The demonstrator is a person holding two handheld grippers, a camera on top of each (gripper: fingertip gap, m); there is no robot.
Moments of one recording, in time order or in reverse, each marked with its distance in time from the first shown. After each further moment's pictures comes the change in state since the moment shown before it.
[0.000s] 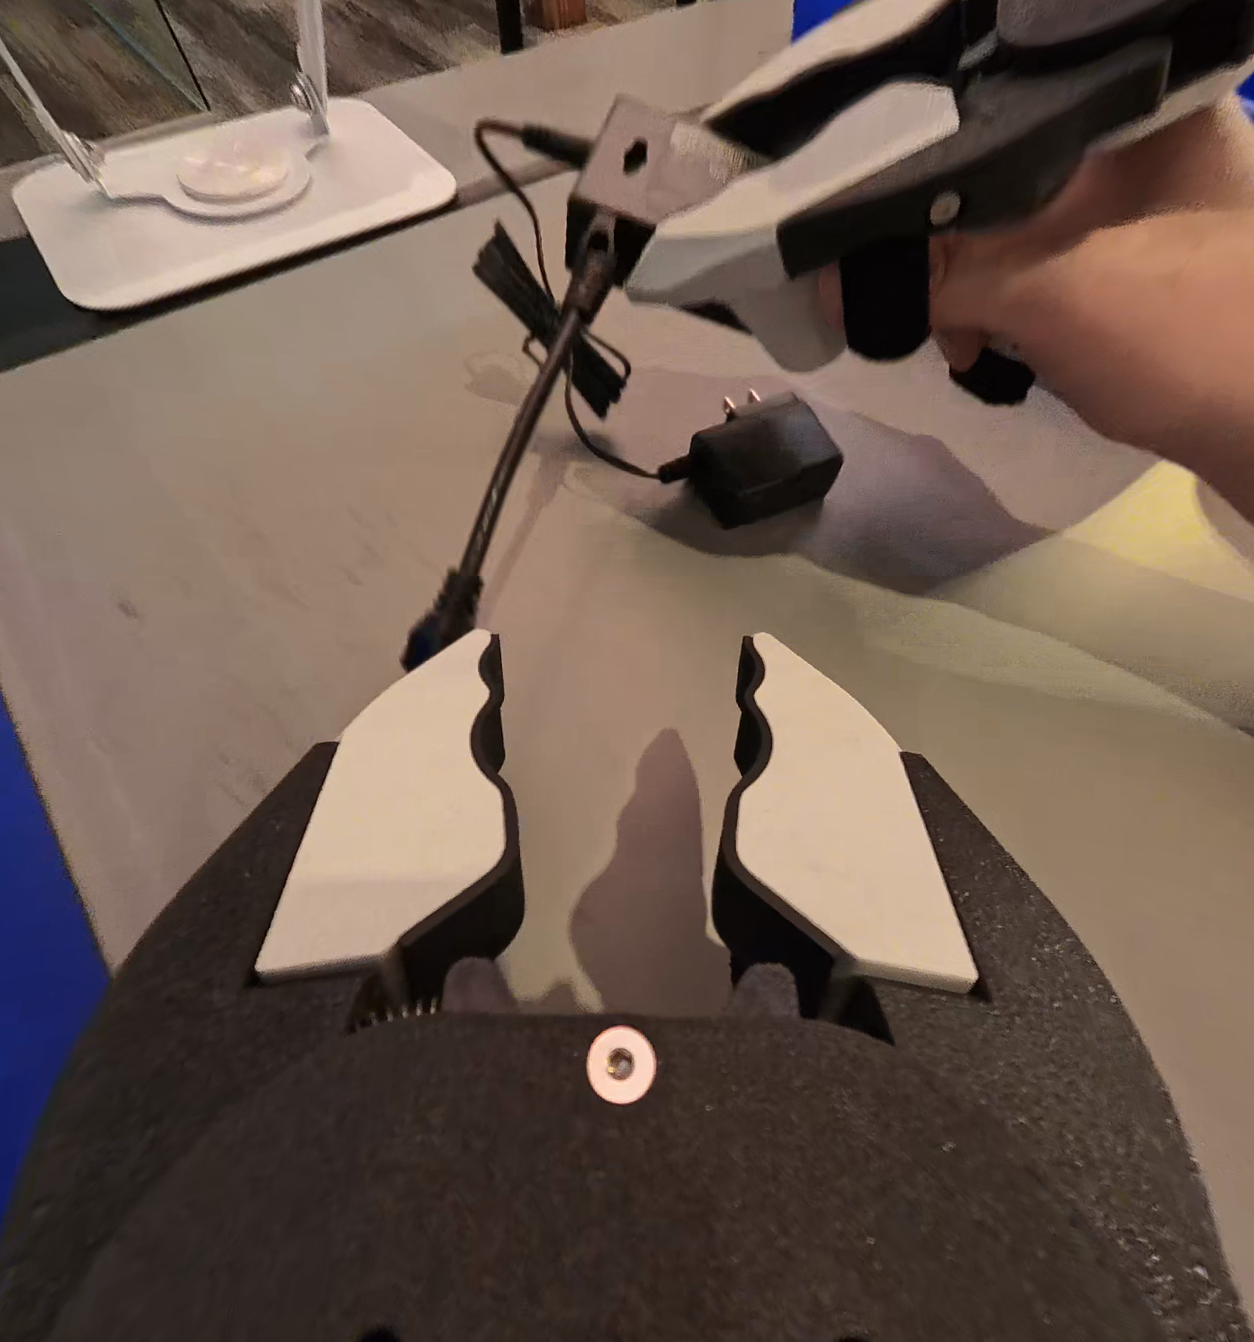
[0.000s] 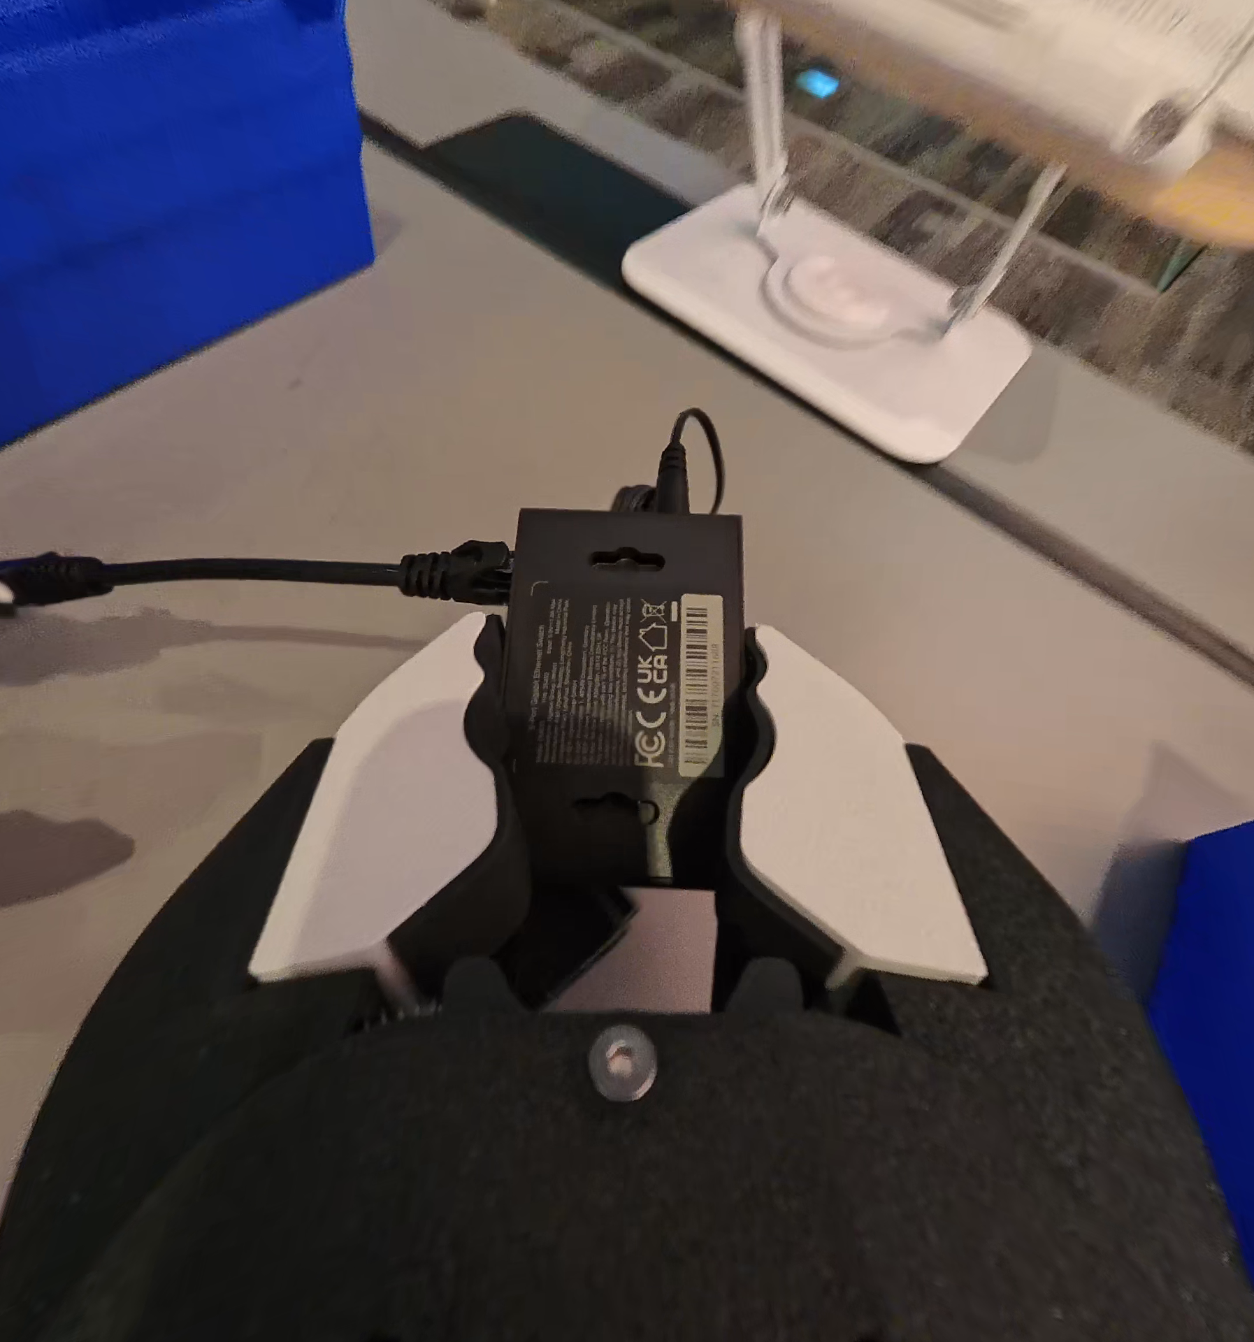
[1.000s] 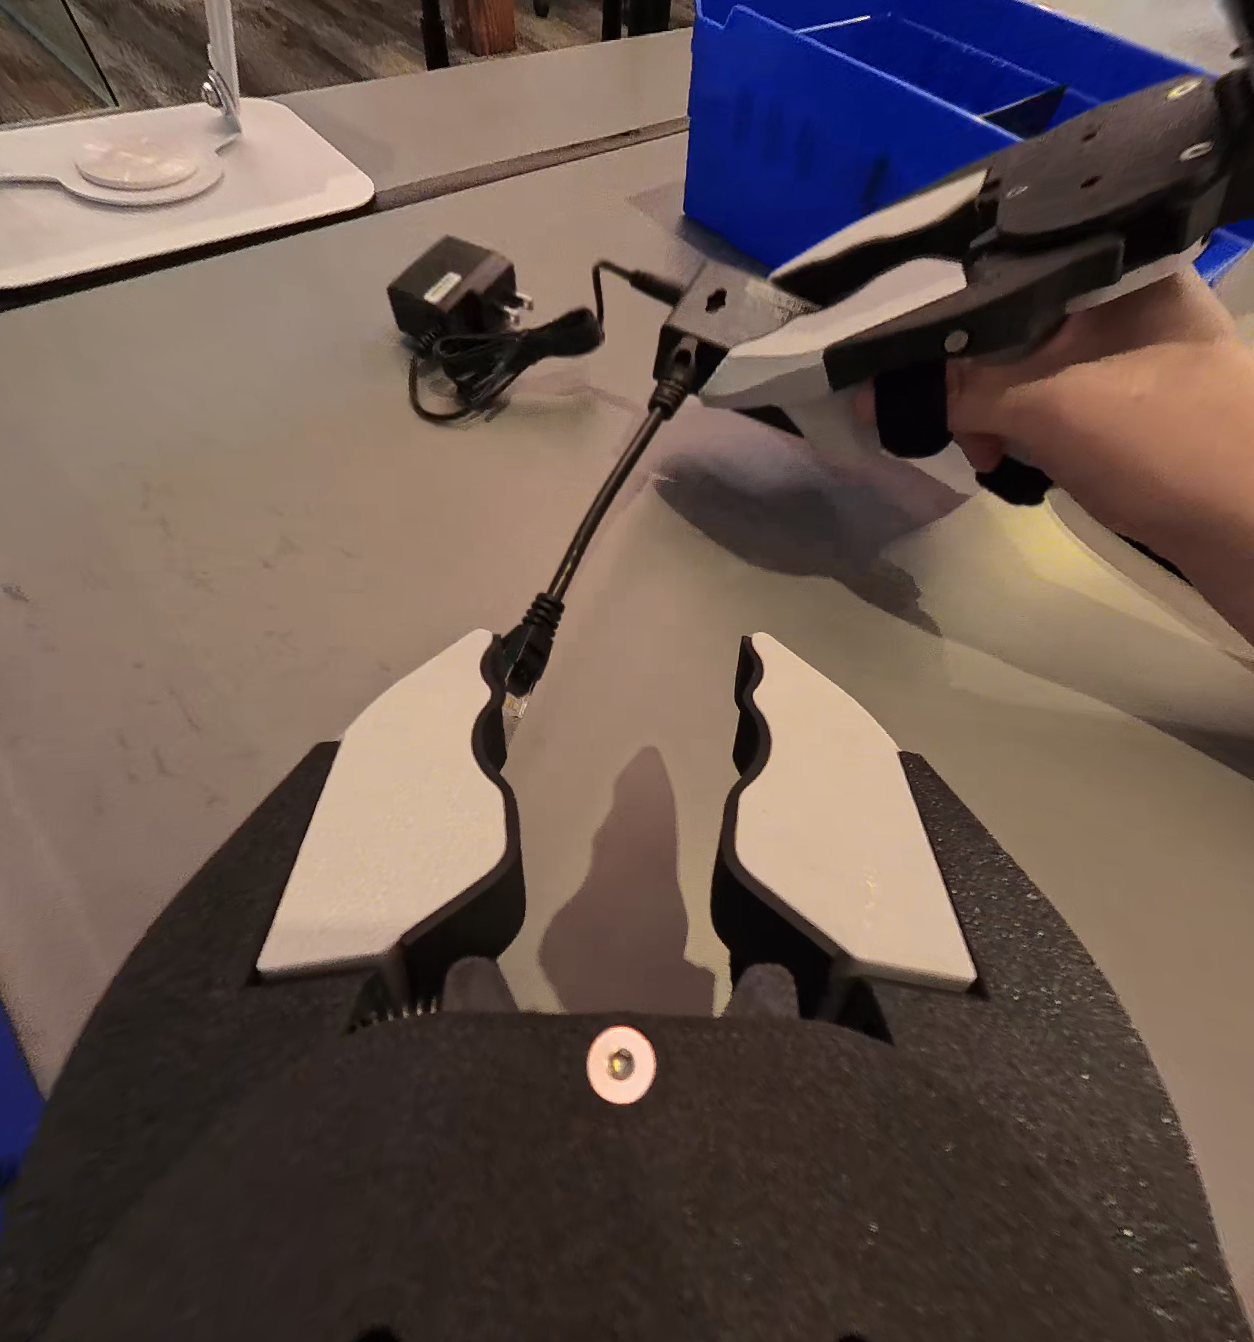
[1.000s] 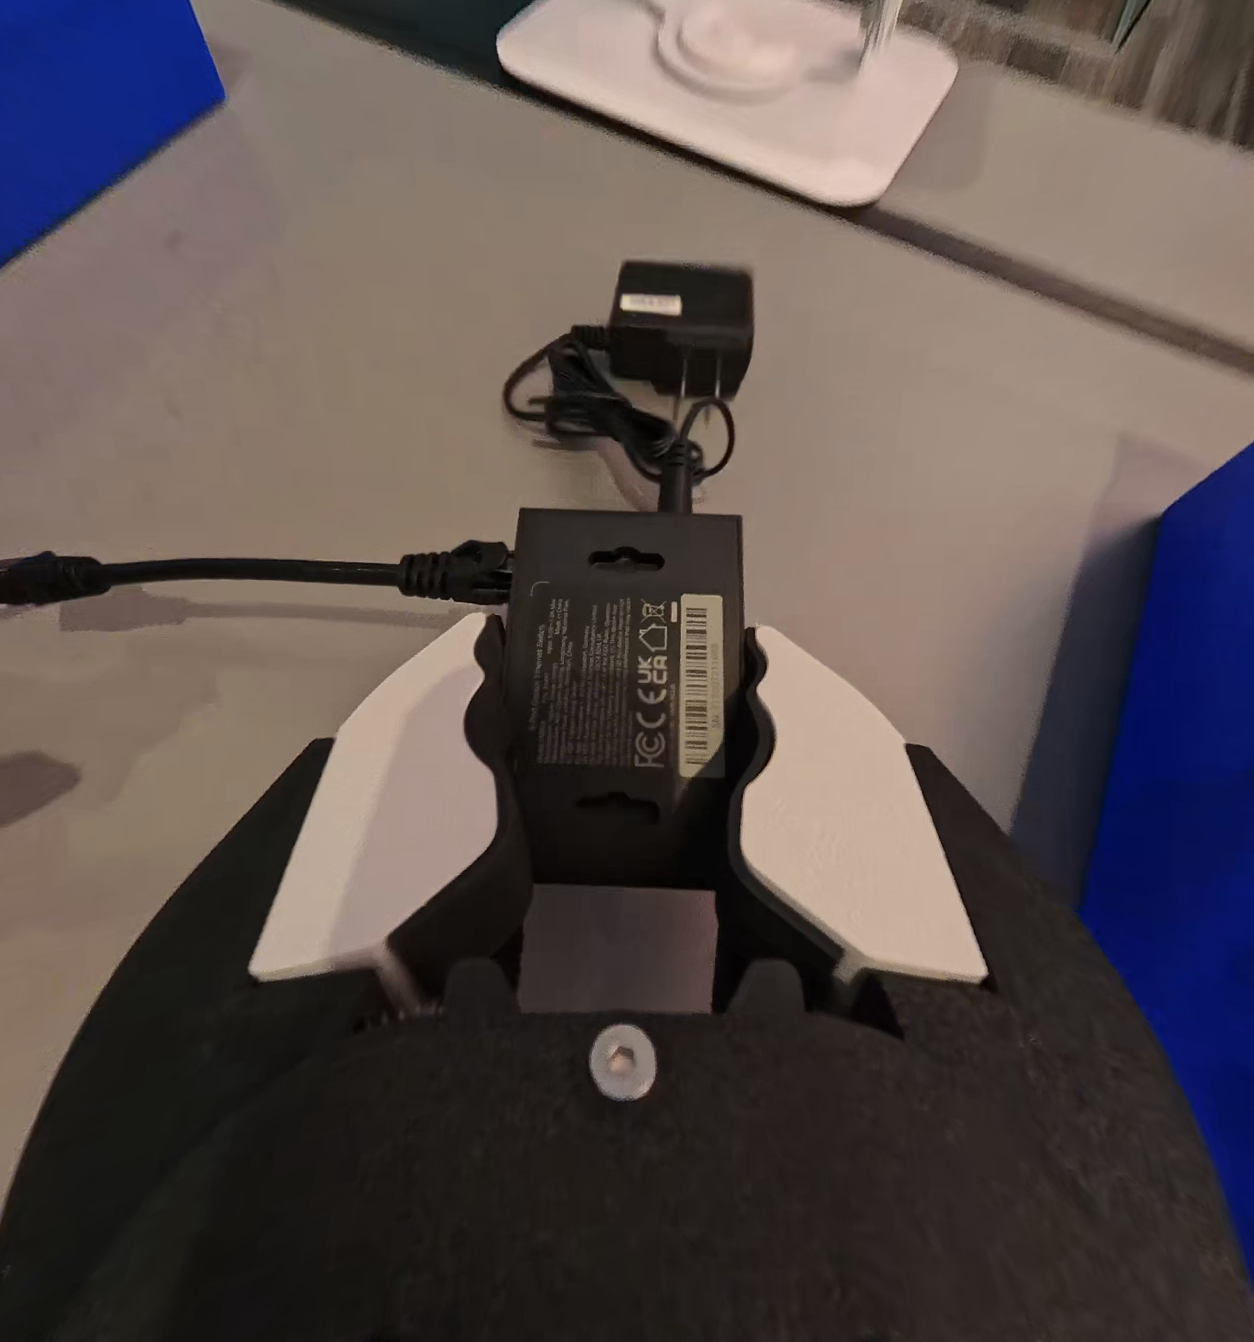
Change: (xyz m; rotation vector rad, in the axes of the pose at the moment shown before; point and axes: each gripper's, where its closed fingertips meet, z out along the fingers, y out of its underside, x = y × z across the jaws) left arm 0.026 0.002 -0.016 0.030 0.092 -0.035; right arm 0.005 0.063 -0.046 -0.132 0.103 0.167
